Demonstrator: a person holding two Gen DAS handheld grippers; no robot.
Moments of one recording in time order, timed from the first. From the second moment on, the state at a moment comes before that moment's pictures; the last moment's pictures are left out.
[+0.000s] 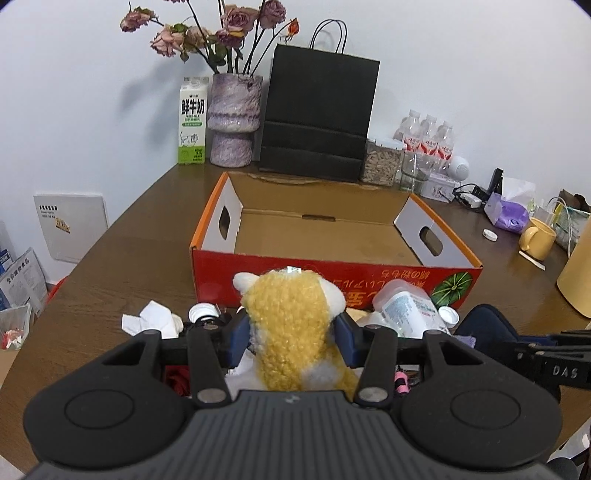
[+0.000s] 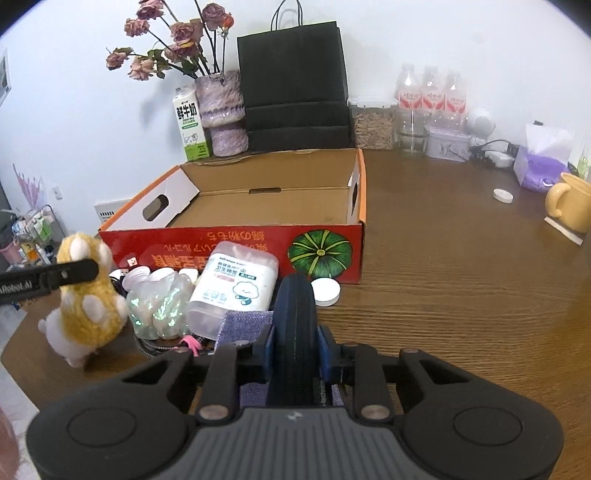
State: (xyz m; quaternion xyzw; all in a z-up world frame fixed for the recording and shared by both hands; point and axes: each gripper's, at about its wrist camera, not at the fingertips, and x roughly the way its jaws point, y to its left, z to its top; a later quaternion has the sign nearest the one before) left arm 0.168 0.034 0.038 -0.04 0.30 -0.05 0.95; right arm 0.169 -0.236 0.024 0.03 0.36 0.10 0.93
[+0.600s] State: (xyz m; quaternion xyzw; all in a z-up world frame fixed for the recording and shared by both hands) left arm 0.147 0.036 0.056 -0.03 0.27 -0.08 0.96; right arm 0.156 -0.239 0.050 0.05 0.33 0.15 0.93
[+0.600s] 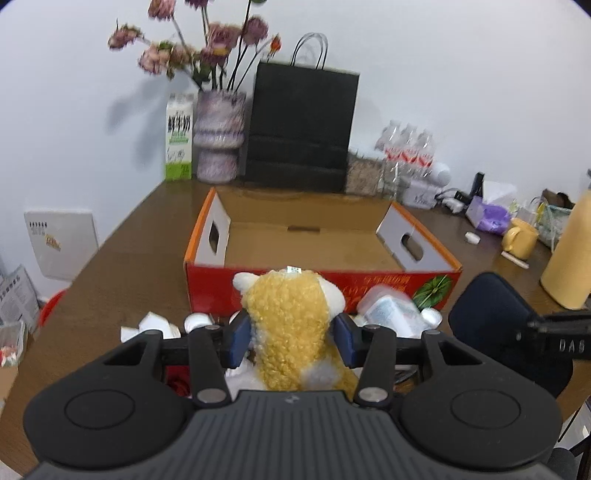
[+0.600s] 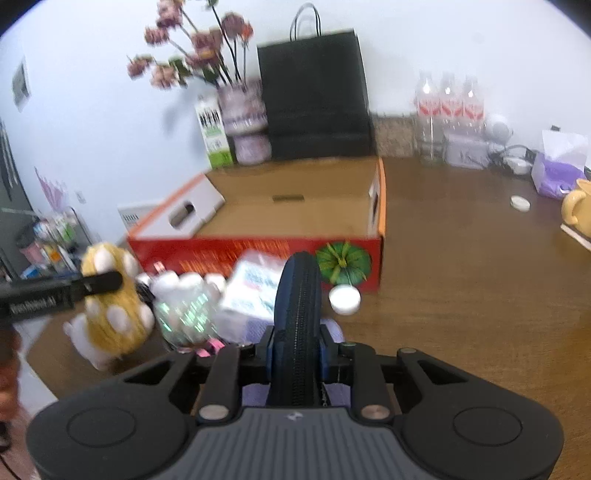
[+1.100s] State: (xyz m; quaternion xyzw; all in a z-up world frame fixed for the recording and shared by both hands) left arm 0.228 0.017 0.164 0.02 0.21 -0.08 0.97; right arm 0.258 -0.219 0.125 0.09 0.25 0.13 0.95
